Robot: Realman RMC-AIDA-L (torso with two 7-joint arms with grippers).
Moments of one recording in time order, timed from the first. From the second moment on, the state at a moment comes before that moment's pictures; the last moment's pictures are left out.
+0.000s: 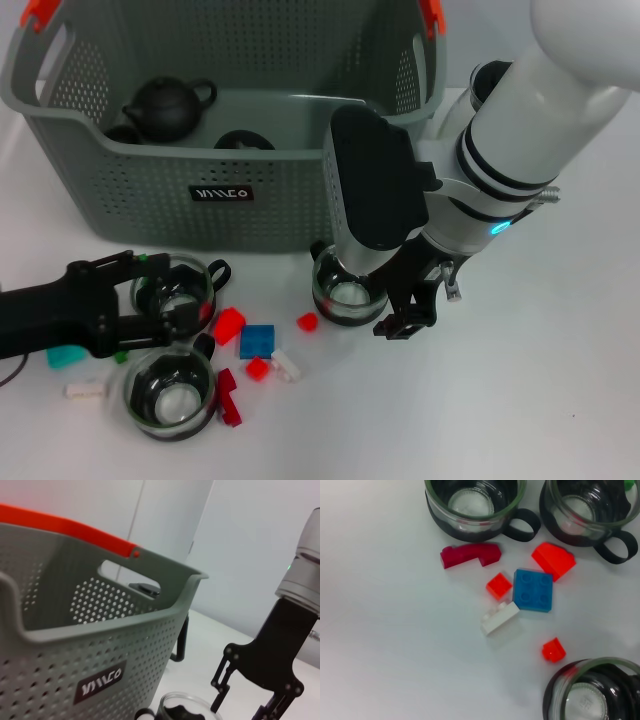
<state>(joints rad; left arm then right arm) -0.37 -2.06 -2.70 -0.68 -1.03 1.75 -1.32 0.98 2.11 -1.73 -1.00 -2.47 -1.40 2.06</state>
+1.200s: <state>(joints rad) -0.35 -2.05 -2.71 -0.68 -1.04 1.76 -1.32 0.97 2.11 -1.82 -0.91 -2.42 -1.26 2.04</state>
